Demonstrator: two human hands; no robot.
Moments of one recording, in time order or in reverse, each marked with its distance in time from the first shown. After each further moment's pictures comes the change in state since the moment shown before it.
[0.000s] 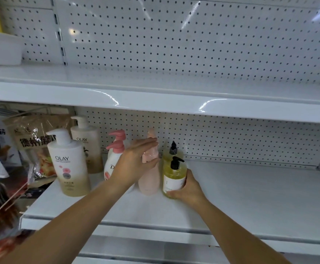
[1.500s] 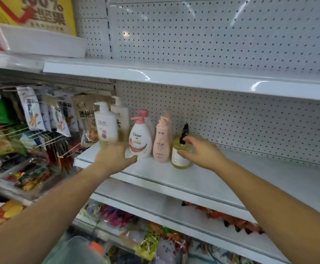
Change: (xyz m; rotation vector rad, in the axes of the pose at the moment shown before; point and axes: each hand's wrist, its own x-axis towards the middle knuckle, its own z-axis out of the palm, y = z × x) left_hand -0.124 0.067 -0.057 0.574 -0.250 -0.632; right_hand -0.086 -0.092 -0.088 -0.733 -0.163 -0.533
